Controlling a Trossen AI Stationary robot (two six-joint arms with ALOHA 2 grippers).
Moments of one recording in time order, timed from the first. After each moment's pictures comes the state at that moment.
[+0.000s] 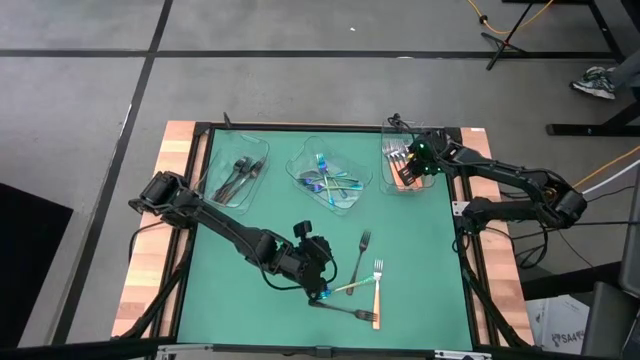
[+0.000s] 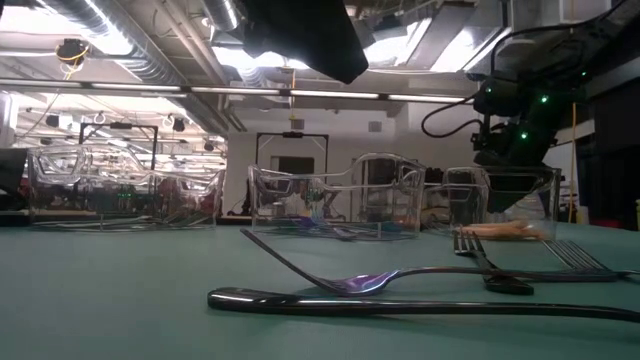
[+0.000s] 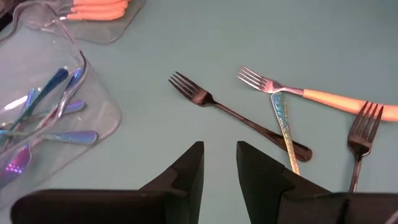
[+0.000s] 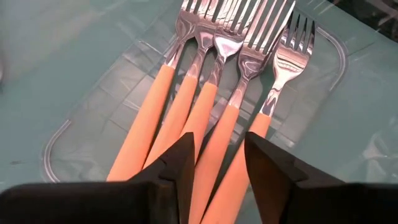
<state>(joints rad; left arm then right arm) -0.42 1.85 1.41 -0.43 -0.57 -0.51 -0.79 1.15 0.53 -0.41 0.08 0.11</state>
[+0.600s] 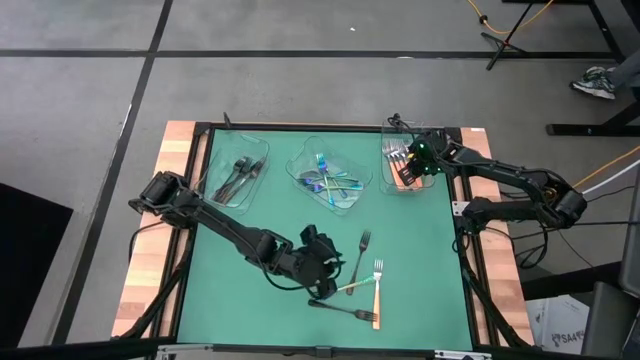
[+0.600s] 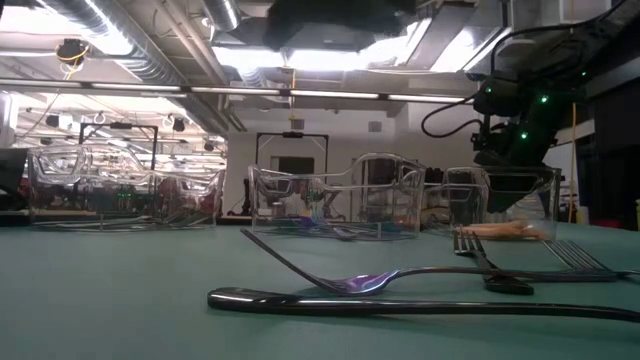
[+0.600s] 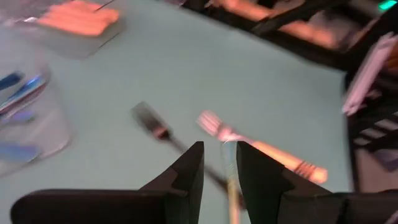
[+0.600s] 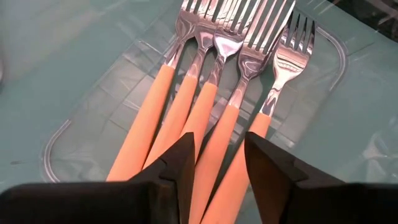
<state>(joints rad) -0.42 1.86 1.41 -0.23 -0.54 -0.64 -0.79 1.15 0.53 -0.41 0.08 0.11</state>
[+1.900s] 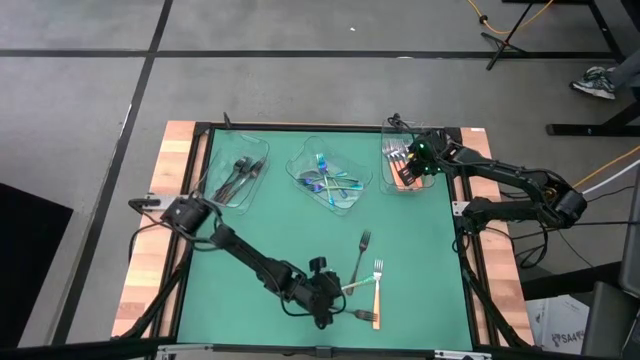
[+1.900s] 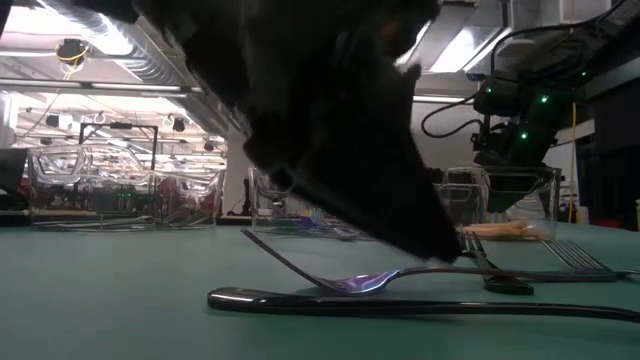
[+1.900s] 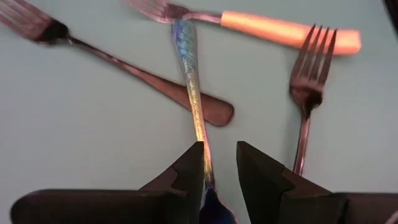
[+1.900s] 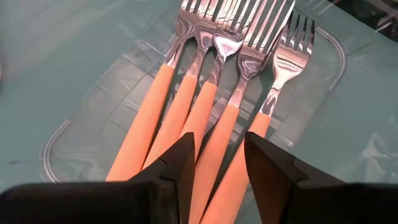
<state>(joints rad) -0.50 2.19 1.41 -0.05 -0.41 -0.55 -0.79 1.15 0.53 -0.41 0.08 0.11</state>
